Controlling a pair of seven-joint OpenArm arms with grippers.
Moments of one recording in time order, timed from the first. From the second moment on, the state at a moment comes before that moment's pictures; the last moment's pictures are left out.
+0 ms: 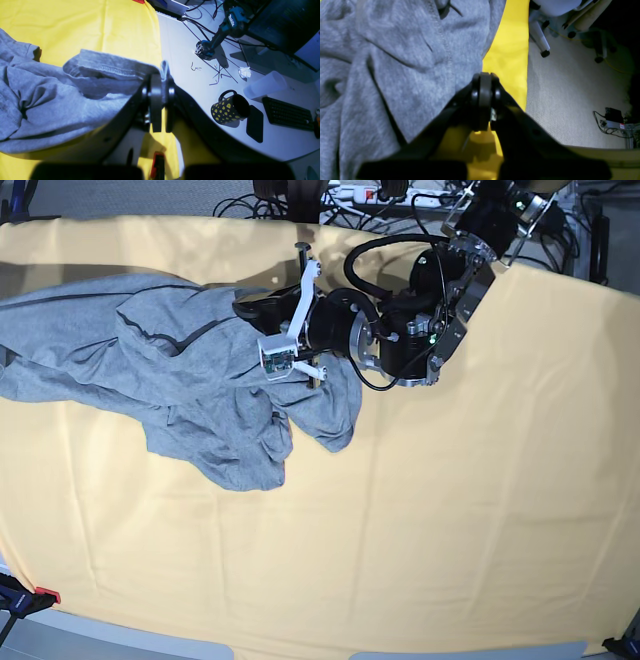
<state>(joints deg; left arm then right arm) -8.2 -13.8 33.8 103.5 -54.3 -43.9 66.2 -30.2 24.4 85.9 131.2 57.2 36.8 -66.1</state>
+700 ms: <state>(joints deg) -9.5 -14.0 52.0 103.5 -23.8 -37.3 49.8 -30.2 24.4 85.9 131.2 57.2 36.8 -66.1</state>
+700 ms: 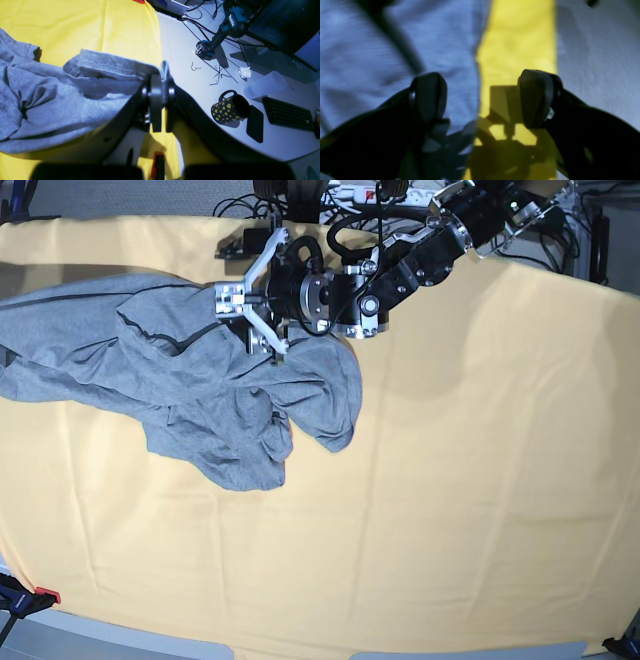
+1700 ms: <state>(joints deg) -10.4 -14.0 50.7 103.5 -23.2 -36.3 50.7 -30.2 24.4 85.9 131.2 57.3 36.8 -66.1</state>
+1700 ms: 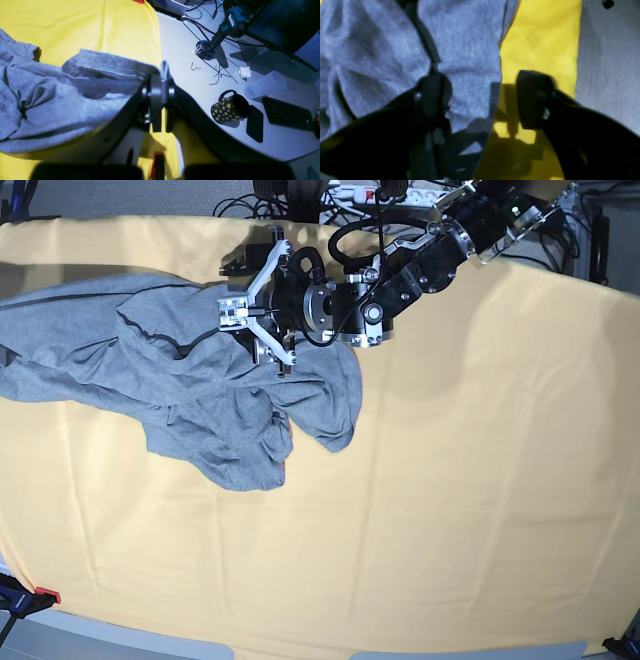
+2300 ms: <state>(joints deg) -11.8 -13.8 49.0 104.4 -26.5 -33.5 49.7 -30.2 24.4 85.9 131.2 57.3 36.8 -66.1</state>
